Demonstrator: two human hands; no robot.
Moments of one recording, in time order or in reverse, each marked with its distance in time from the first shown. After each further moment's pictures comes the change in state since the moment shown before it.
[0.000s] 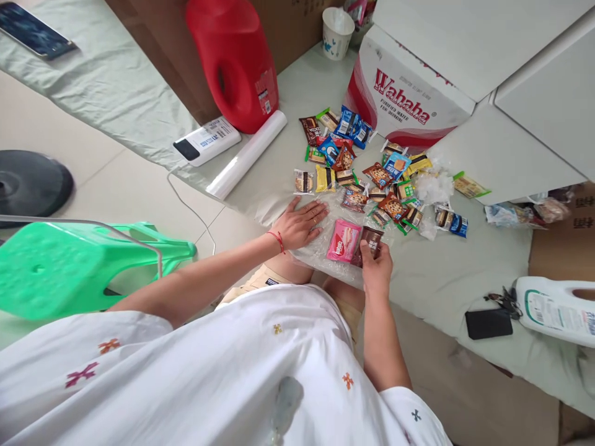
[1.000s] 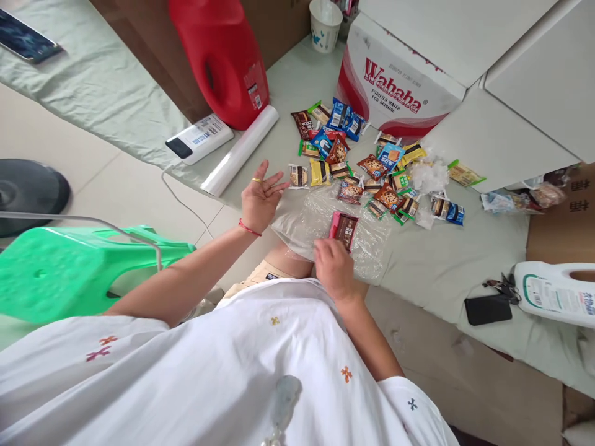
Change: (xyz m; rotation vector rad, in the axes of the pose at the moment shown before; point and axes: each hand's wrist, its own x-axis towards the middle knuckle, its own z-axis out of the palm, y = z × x) left_hand -0.003 -0.026 -0.039 -0.591 0.537 -0.517; right_hand -0.055 -0.008 0.041 -0.586 -0.311 -0.810
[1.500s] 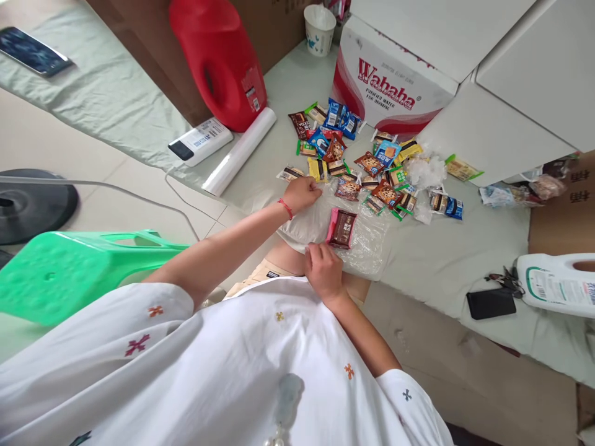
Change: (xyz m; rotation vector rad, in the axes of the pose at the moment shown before) left_hand 0.040 0.056 0.064 0.462 -0.417 -0.168; right_hand -0.014 -0.014 0.033 -0.117 0.120 -0.029
